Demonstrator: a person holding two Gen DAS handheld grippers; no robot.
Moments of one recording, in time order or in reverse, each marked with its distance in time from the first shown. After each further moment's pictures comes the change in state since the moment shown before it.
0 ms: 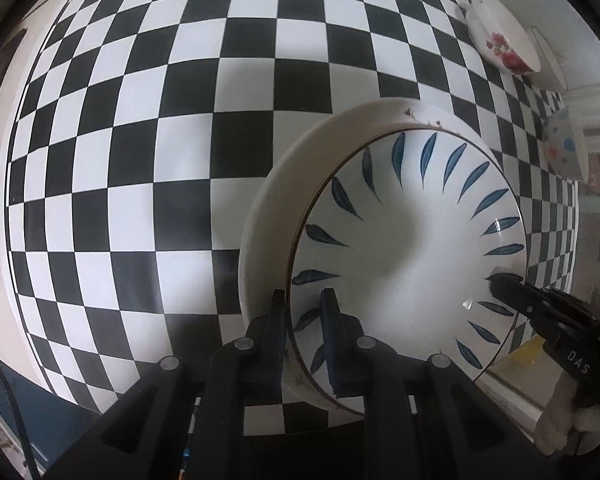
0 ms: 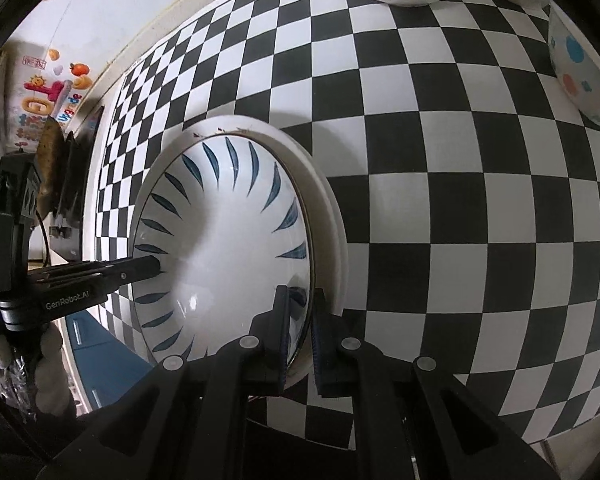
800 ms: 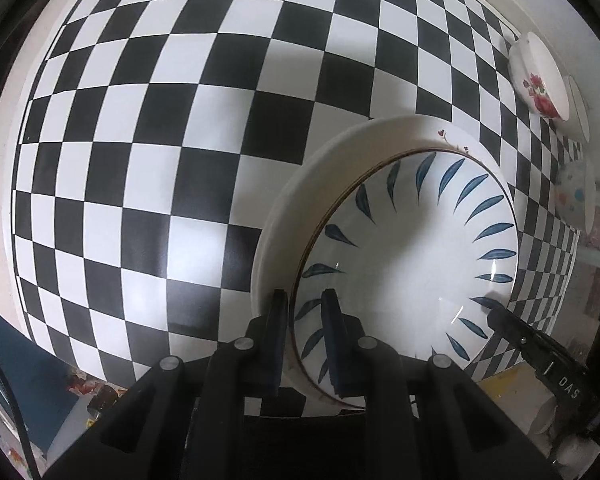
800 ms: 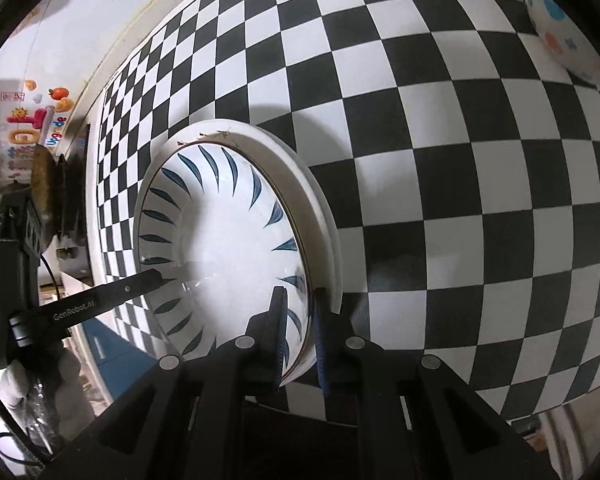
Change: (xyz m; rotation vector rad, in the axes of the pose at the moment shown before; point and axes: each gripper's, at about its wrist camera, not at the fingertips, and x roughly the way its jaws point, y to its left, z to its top) left arm 0.002 0.016 -0.002 -0.186 0.041 -0.013; right arm -0.001 -0.013 0.006 0.143 0.079 0.049
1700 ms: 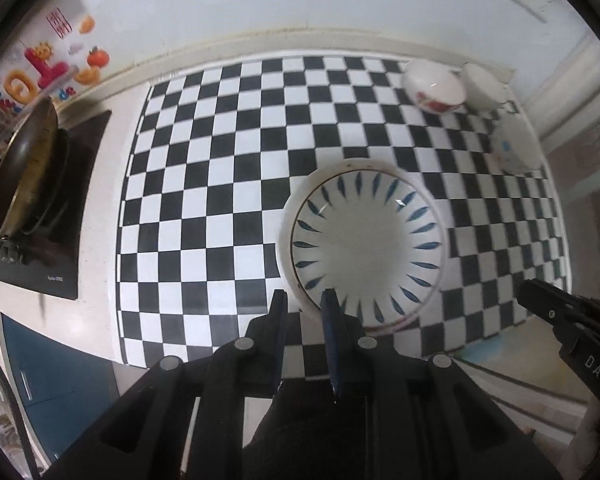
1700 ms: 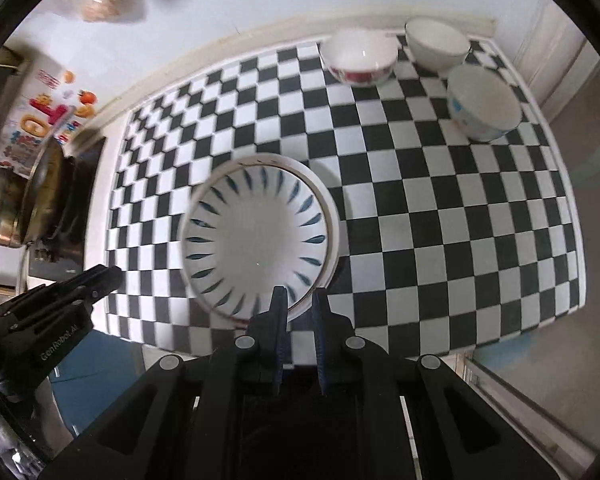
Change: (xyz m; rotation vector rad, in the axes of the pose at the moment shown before) left arm -0.135 -0.052 -0.123 0.282 -0.367 0.163; right arm -0.127 0.086 -0.112 -0.081 -0.290 -0.219
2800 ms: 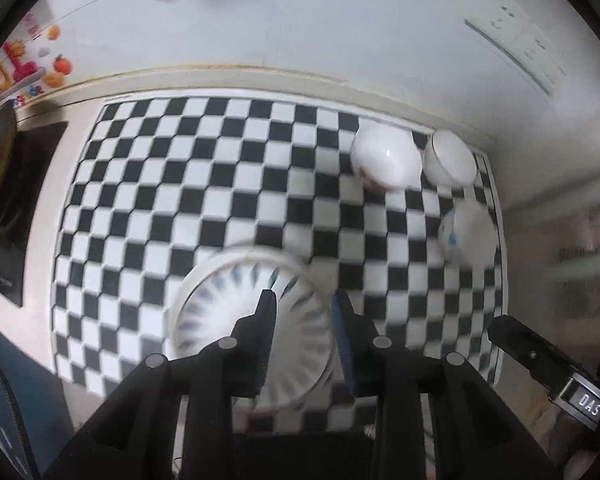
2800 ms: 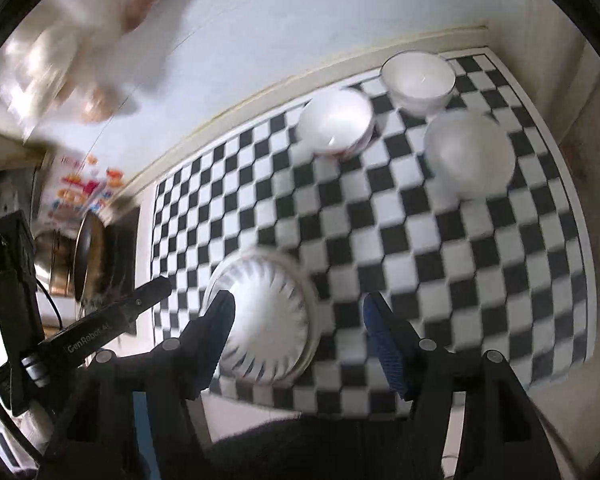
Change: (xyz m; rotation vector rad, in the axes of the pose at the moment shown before) left arm 0.026 -0.076 0.129 -0.180 -0.026 -0.129; right arm -0.021 -0.116 0.116 0.109 -0.041 0.220
